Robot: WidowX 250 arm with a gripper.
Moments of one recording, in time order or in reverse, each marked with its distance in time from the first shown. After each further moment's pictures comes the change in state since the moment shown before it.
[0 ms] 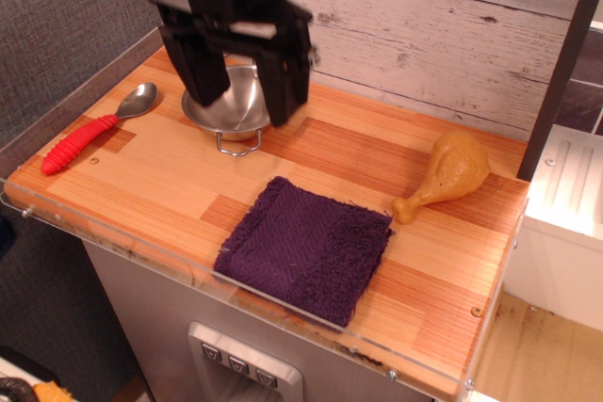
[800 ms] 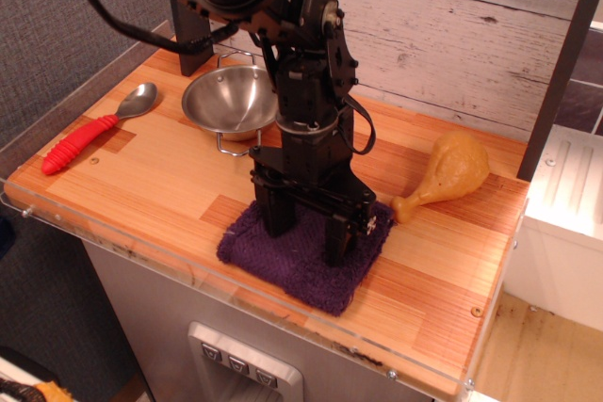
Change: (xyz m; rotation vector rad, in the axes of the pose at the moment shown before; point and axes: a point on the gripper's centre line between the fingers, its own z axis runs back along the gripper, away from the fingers) arm -0.002 -0.024 -0.142 0.016 0.165 -0.091
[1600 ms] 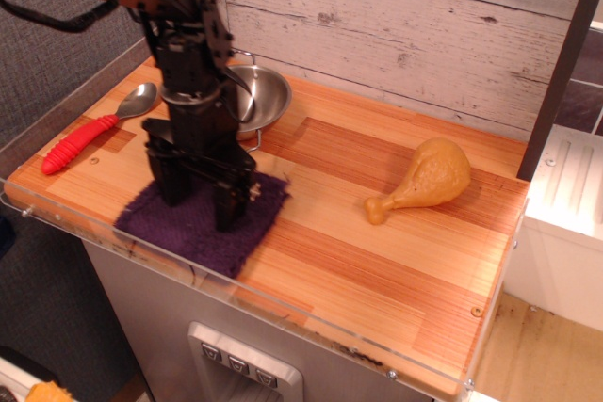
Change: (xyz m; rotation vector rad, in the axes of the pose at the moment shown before) arm -0.023 0.084 0.010 0.066 0.032 0.063
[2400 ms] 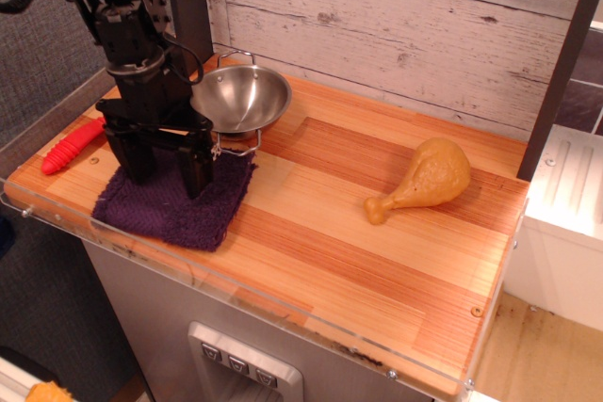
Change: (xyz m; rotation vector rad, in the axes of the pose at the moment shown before) arm 0.003 0.054 0.010 -0.050 -0.085 0.159
